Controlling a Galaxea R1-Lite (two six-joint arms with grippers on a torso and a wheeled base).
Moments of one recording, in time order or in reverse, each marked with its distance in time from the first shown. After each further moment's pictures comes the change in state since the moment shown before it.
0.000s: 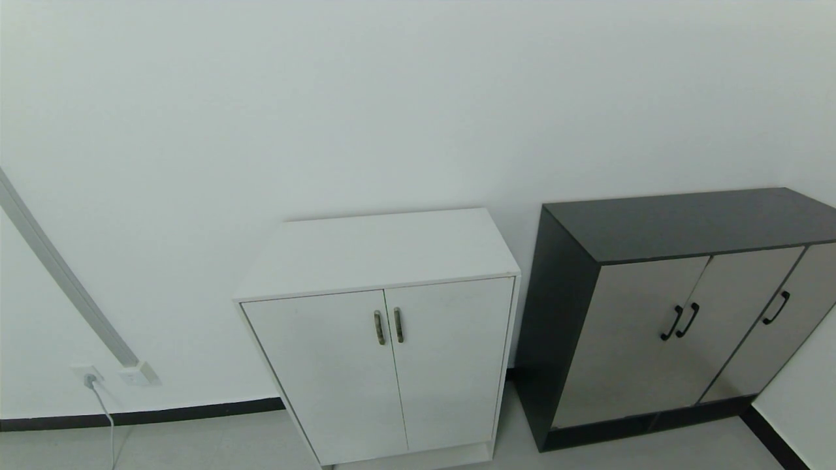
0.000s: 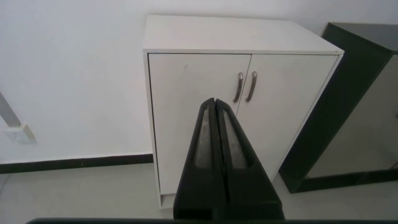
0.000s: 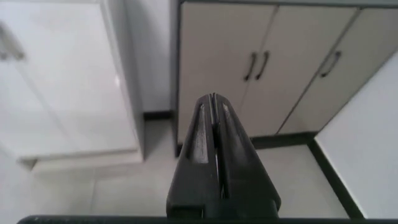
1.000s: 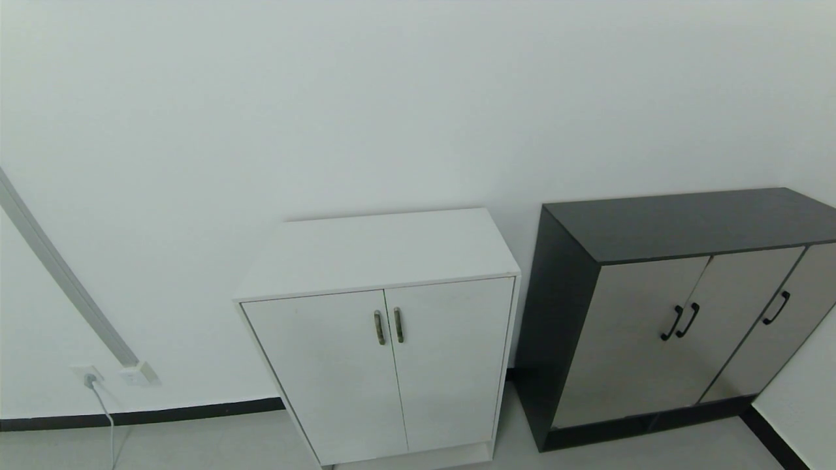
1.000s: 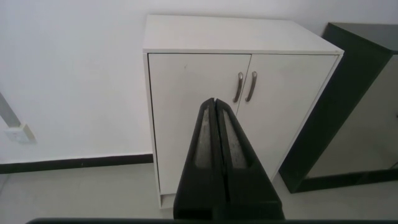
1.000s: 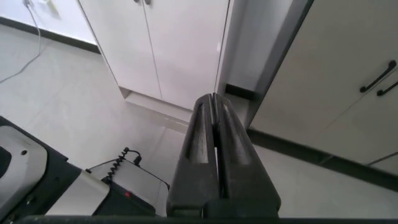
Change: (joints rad) left arm 0.000 0.000 0.000 0.000 0.000 0.000; right arm -0.135 0.001 0.008 -0.007 0.133 0.044
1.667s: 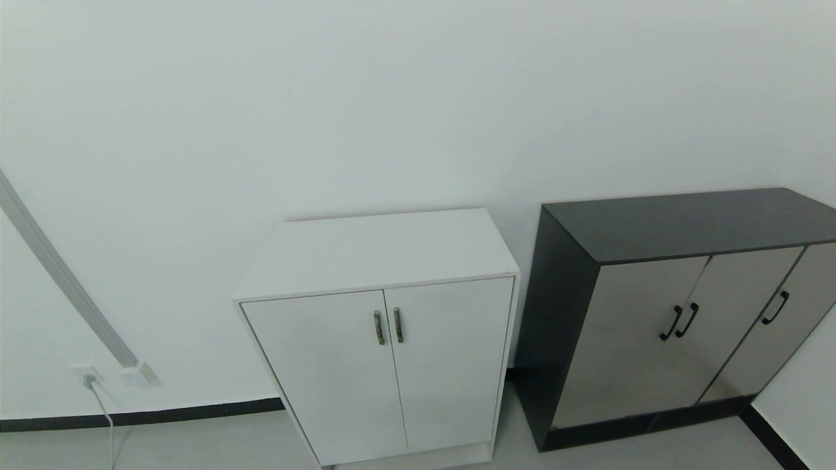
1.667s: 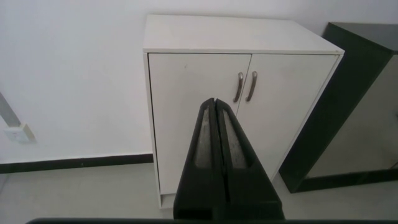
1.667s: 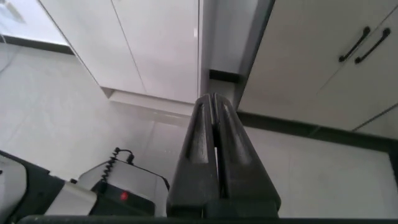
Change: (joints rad) left arm 0.000 0.000 0.000 0.000 0.000 0.000; right arm -0.042 0.131 0.014 -0.054 0.042 0.111
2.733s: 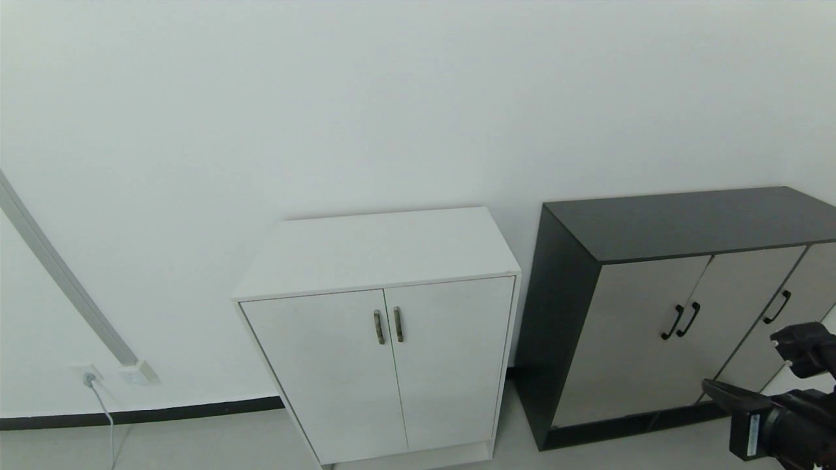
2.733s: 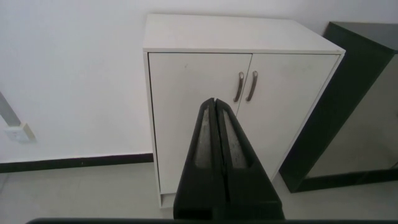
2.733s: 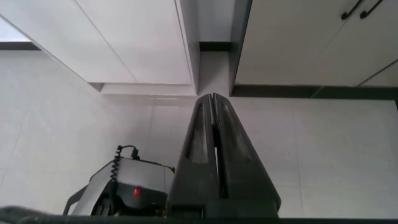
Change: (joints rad) left arm 0.000 0.000 0.000 0.000 0.000 0.000; right arm -0.014 0.824 -0.091 -0.786 -0.147 0.018
